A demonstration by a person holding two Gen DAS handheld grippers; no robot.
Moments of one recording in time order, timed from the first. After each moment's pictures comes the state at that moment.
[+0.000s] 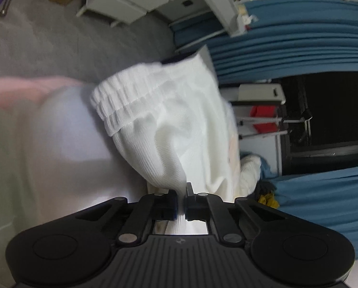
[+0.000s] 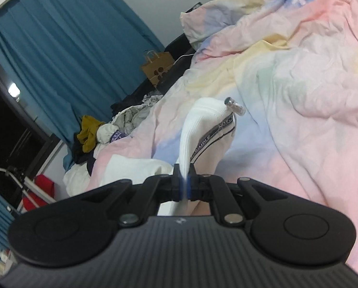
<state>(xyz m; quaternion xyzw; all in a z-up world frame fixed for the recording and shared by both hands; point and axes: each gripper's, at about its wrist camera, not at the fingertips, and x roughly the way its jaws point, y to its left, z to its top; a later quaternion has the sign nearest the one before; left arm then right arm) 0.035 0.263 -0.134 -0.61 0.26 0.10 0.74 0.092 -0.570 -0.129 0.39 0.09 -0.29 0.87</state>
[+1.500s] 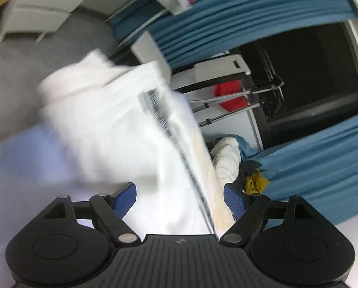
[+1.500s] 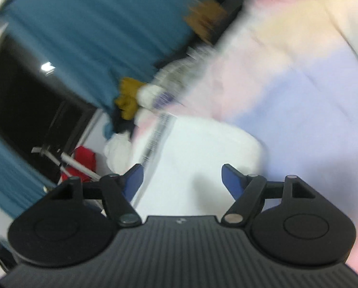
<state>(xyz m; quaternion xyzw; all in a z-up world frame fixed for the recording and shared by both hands) 0.216 0.272 -0.147 -0.54 0.26 0.00 0.80 0.261 -0.636 -0.165 0.49 0.15 -0.13 0.85</state>
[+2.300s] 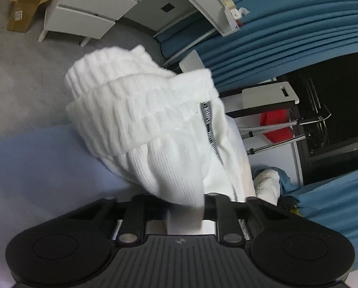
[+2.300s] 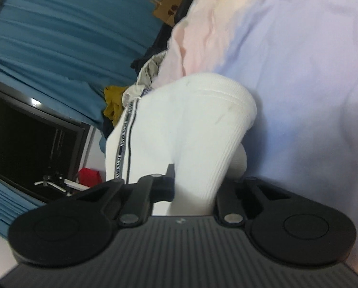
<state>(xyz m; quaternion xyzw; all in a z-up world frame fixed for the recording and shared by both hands) 0.271 0.276 -0.175 -0.53 0.26 0.13 0.79 0.315 -0.621 -0.233 0.56 0.12 -0.14 0.81</state>
